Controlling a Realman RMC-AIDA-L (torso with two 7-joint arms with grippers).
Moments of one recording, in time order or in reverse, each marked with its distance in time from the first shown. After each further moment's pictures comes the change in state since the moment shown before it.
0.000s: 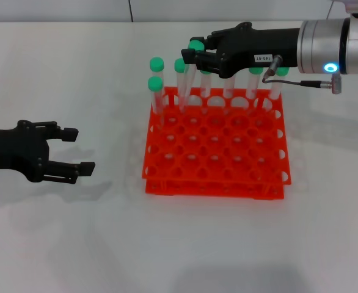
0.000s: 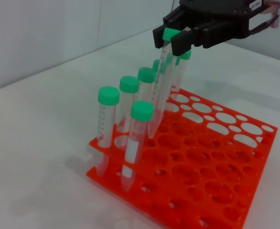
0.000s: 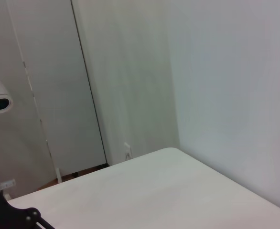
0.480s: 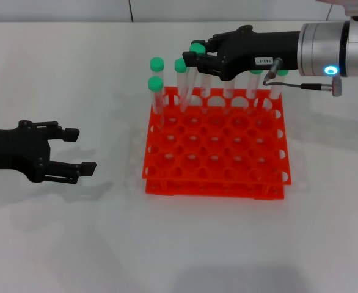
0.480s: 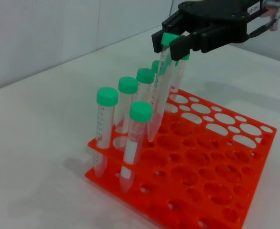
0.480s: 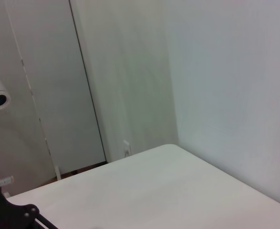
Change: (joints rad) left arm -0.001 -0.002 0.000 0.000 0.000 0.001 0.000; right arm -0.001 0.000 -0.002 0.011 -0.001 0.002 -0.002
